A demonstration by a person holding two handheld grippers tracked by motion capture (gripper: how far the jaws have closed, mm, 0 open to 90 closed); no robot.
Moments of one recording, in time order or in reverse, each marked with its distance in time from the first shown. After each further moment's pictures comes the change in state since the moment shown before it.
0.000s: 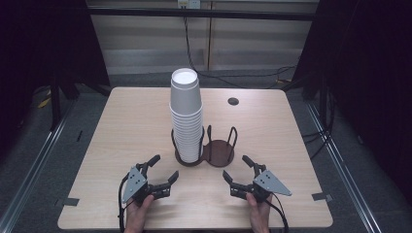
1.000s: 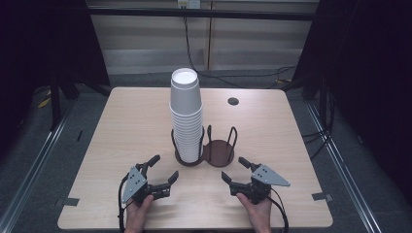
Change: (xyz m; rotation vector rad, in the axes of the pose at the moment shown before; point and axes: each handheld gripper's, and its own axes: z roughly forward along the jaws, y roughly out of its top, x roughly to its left) left arm 0.000 0.000 0.000 0.000 0.001 0.000; right arm -0.003 0.011 0.005 0.147 0.074 0.036
